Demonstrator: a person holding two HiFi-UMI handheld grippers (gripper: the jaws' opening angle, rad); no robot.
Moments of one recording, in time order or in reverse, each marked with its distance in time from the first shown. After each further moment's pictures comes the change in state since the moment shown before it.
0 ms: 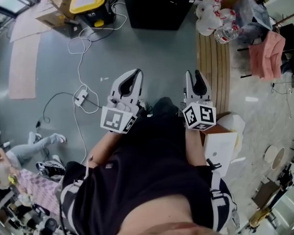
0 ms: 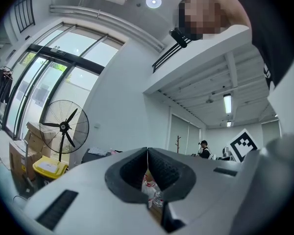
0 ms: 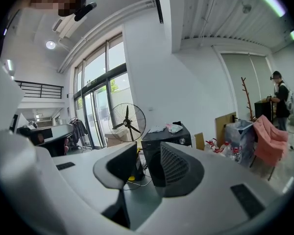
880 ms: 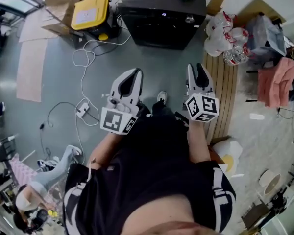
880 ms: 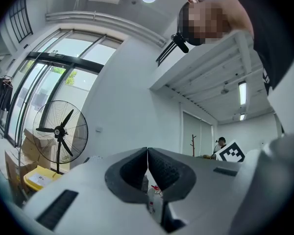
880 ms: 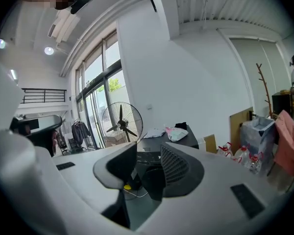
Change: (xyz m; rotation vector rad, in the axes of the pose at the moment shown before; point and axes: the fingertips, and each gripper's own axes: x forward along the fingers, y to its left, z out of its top) left arm 0.340 0.079 -0.011 0.048 -0.019 0.102; right arm 0.326 -0.204 0.083 0.021 0.032 0.104
